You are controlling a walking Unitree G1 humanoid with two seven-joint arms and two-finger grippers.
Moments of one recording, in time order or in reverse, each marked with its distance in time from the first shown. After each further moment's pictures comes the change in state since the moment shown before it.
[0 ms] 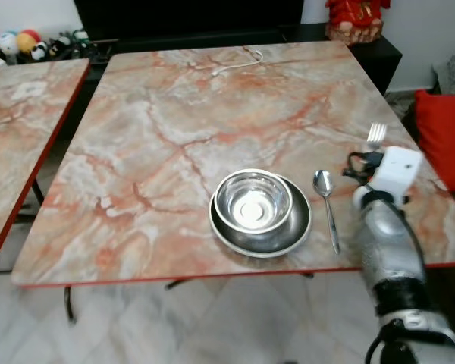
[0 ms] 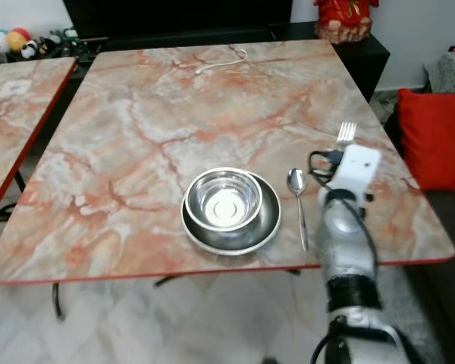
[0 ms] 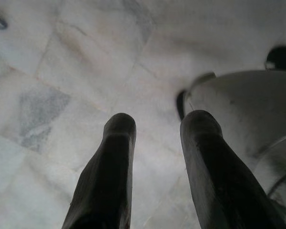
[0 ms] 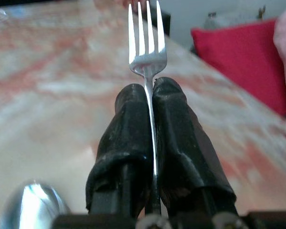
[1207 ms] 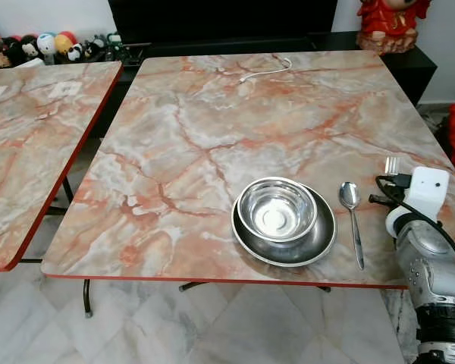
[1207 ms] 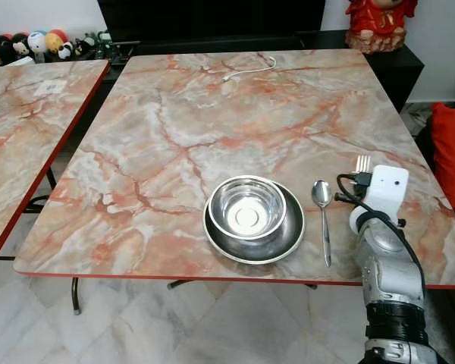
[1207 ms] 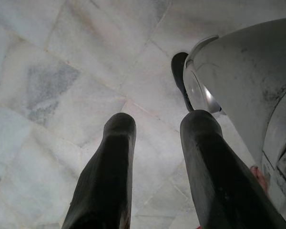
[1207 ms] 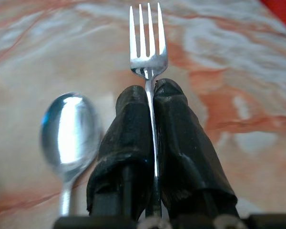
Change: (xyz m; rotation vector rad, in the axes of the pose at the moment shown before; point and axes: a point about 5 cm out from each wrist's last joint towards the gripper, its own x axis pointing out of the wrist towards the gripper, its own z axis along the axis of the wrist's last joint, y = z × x) left arm -0.004 0.003 -0.013 -0.004 0.044 0.002; right arm -0.017 -0.030 -0.012 -0.093 0.259 0.122
